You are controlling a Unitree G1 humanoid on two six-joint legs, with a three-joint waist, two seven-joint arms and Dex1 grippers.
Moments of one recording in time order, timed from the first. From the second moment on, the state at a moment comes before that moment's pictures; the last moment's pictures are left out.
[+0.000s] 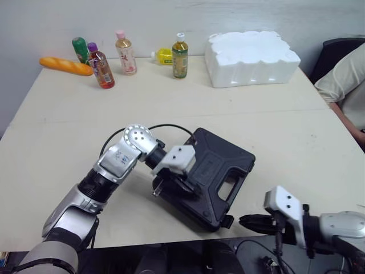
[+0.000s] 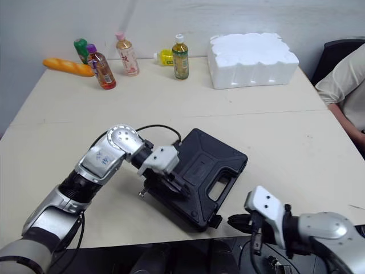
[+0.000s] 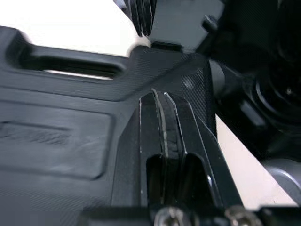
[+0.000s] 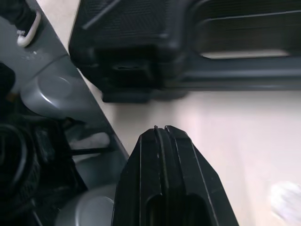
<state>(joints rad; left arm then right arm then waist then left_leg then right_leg) -0.77 0.53 -0.51 -0.03 -0.23 0.32 -1.50 0.29 -0.89 -0.19 -0.84 0.61 0.87 0.86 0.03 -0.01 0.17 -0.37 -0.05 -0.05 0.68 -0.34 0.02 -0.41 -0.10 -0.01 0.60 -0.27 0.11</state>
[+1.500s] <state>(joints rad) -0.69 0.66 -0.18 -0.03 -0.46 0.57 -1.41 0.39 -0.97 -0.82 -0.83 0.92 0.95 0.97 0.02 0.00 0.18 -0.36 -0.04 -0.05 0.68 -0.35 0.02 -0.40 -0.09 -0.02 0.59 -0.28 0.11</state>
